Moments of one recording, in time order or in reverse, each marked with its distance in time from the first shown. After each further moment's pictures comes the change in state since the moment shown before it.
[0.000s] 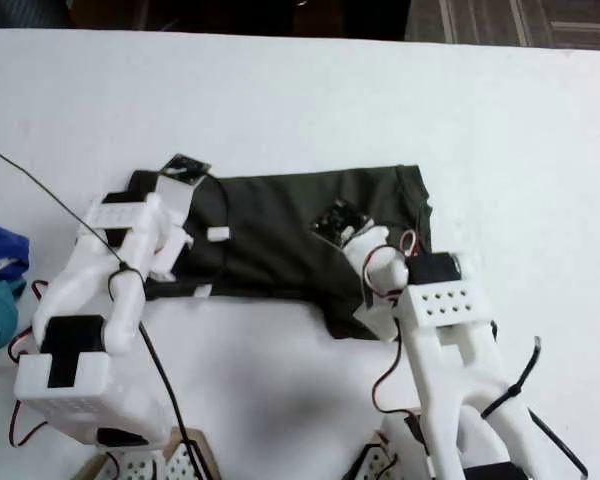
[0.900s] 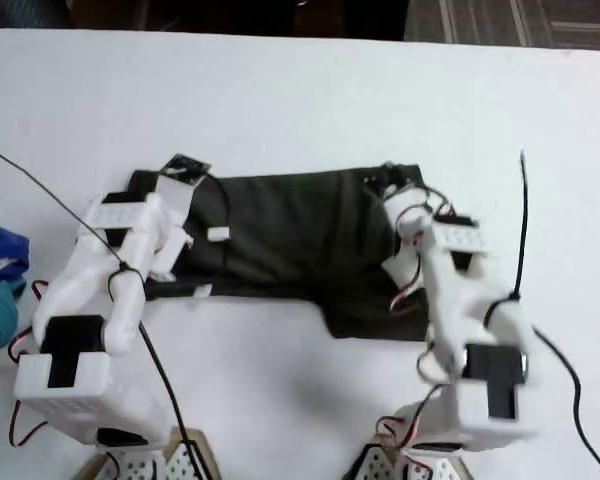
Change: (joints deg) left arm 0.0 0.0 0.0 0.0 0.0; right arm 14.6 38.0 -16.4 -21.6 -0.1
